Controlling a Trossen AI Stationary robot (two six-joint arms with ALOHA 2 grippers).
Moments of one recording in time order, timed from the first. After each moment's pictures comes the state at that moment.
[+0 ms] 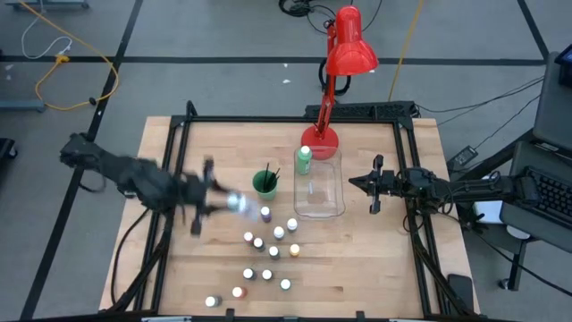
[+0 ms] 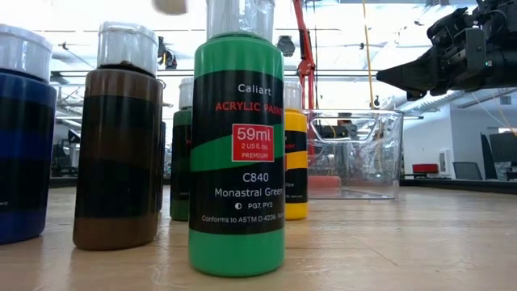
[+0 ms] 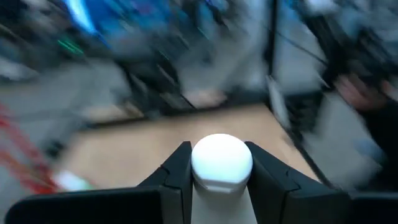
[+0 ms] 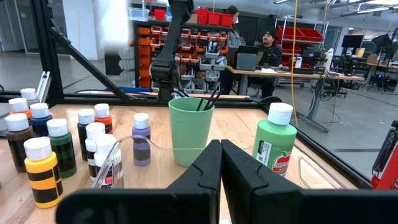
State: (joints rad) left arm -0.42 0.97 1.10 -0.32 -0.34 0.04; right arm -0.08 0.47 0.01 0.50 0.05 -0.07
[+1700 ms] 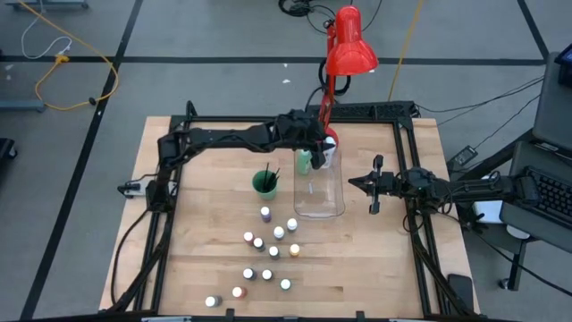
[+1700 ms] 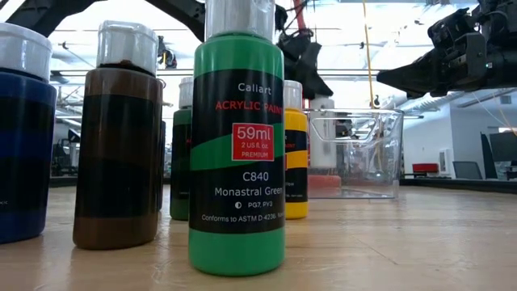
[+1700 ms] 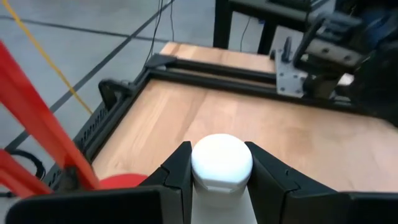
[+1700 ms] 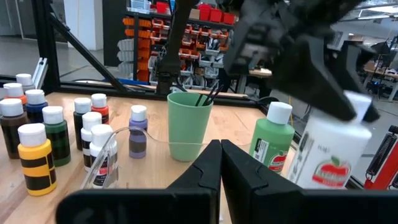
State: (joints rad) left arm 0.30 2.04 1.62 0.04 0.10 0.02; right arm -0.08 0.47 0.01 0.48 0.05 -0.13
